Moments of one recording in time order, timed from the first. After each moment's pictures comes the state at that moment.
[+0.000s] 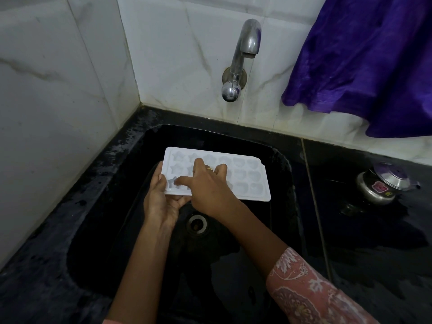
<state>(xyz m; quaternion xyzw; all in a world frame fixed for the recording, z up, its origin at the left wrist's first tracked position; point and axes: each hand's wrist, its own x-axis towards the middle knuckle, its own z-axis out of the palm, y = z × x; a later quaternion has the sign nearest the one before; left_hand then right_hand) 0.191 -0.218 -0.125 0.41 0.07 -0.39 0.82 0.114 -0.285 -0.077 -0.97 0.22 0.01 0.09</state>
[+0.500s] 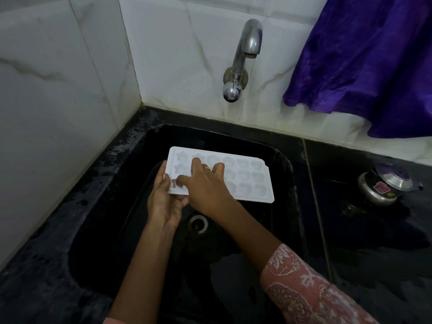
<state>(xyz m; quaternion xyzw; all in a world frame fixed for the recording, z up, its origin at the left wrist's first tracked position) 0.187 -0.221 -0.125 0.42 0.06 -0.38 0.82 0.122 -0.284 -0.087 -0.98 0.21 -0.01 0.06</state>
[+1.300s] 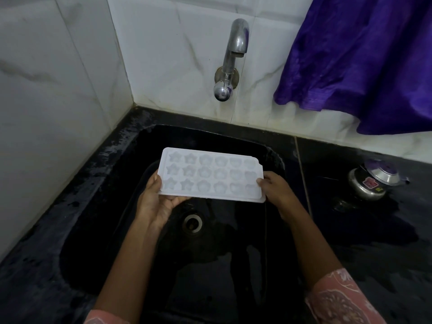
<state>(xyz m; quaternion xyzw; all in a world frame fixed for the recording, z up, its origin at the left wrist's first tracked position) 0.199 -0.217 -0.137 0.44 0.02 -0.44 0.78 0.011 -0.374 -0.109 -0.67 0.55 -0.14 0.48</state>
